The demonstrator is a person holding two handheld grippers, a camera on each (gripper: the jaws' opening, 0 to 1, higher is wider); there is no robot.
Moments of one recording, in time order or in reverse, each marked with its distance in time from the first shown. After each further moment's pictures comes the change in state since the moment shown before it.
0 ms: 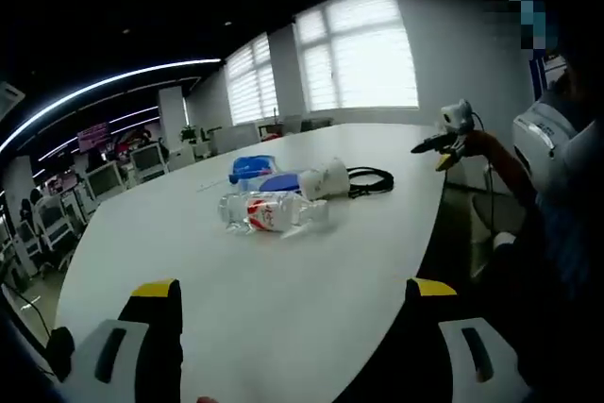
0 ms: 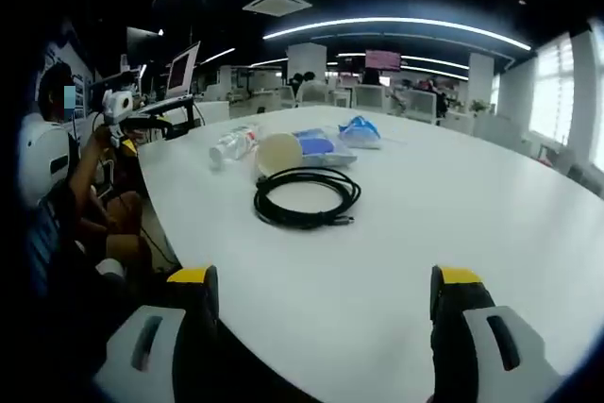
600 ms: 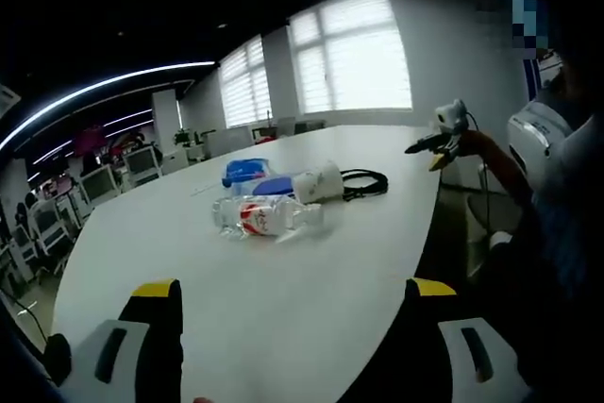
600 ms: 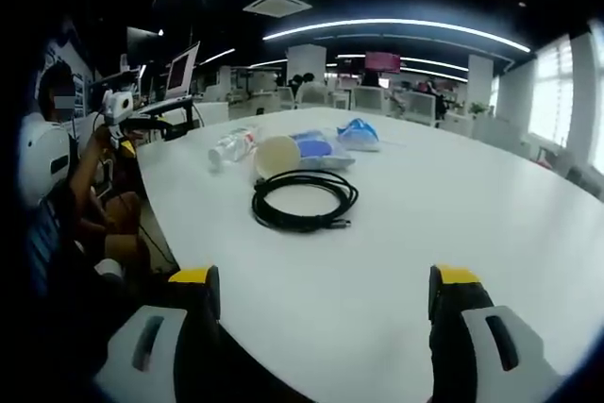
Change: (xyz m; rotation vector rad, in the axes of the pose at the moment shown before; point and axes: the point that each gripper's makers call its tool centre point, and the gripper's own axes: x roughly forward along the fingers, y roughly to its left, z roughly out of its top) left arm 0.005 -0.004 0.003 0.014 -0.010 -0.029; right arm -0.002 -0.003 0.004 -0.006 -0.011 -0.008
